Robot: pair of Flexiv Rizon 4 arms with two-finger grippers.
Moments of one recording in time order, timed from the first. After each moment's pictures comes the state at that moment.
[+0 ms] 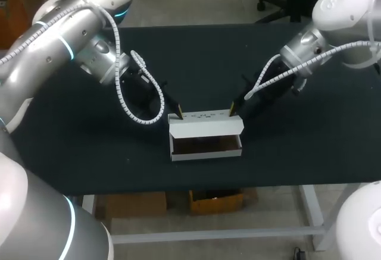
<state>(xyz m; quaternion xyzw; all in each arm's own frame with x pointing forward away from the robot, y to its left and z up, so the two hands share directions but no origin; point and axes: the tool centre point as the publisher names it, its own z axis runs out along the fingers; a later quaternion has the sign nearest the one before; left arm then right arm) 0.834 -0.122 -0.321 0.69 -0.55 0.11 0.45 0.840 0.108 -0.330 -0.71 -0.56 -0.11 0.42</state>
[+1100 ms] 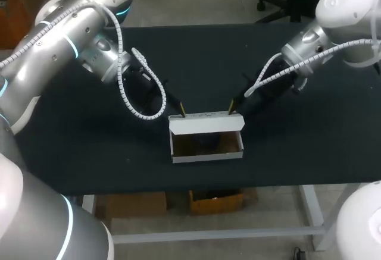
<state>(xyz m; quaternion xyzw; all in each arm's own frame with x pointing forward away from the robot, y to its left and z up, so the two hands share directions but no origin) 0.835 -0.128 -0.313 0.69 -0.54 0.10 0.47 0.837 0.111 -0.320 -0.71 -0.55 -0.11 0.43</state>
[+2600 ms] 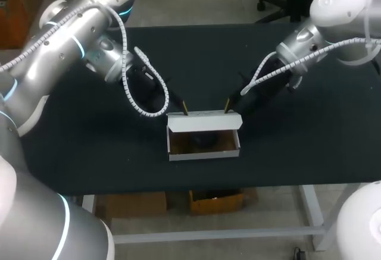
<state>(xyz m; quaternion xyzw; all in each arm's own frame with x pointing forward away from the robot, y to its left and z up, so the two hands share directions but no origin) 0.840 -0.135 -0.314 0.68 -0.53 0.10 0.49 0.845 0.120 -0.323 -0.70 -0.56 -0.11 0.43</state>
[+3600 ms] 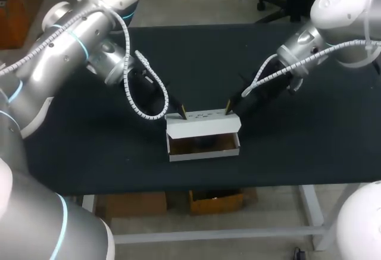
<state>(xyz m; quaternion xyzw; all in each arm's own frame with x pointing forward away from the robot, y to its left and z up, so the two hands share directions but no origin) 0.834 -0.129 -0.325 0.68 -0.54 0.07 0.49 0.843 0.117 -0.329 -0.70 -0.55 -0.11 0.43</state>
